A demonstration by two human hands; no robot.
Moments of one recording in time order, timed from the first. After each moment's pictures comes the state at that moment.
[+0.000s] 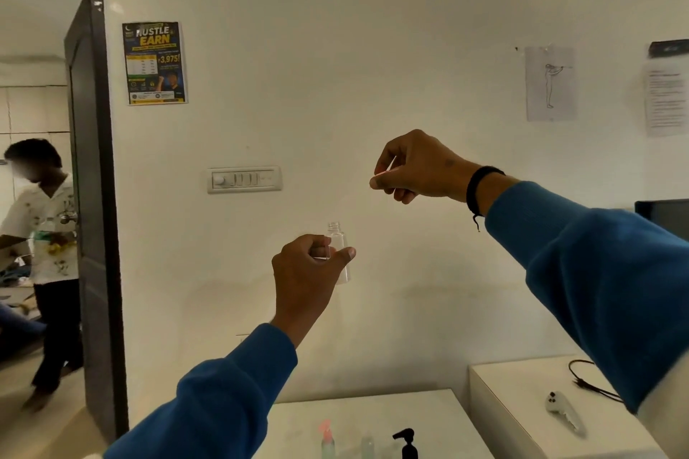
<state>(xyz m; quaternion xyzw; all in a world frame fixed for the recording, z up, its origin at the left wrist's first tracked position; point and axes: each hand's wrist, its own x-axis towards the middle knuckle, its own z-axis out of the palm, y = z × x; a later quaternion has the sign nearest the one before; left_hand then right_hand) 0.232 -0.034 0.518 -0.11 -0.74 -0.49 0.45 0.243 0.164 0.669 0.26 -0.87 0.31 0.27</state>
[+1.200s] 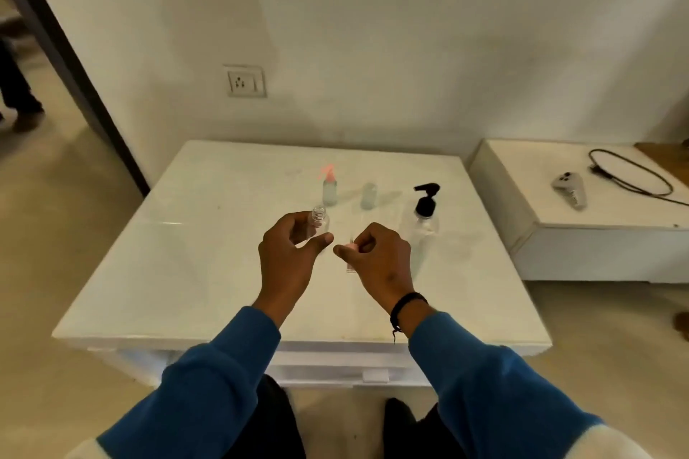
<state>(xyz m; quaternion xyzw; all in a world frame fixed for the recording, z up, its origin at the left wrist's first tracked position) 0.216 -0.078 0.151 0.09 -0.76 -0.62 0.16 0.202 0.070 0.150 -0.03 -0.86 0.51 0.04</state>
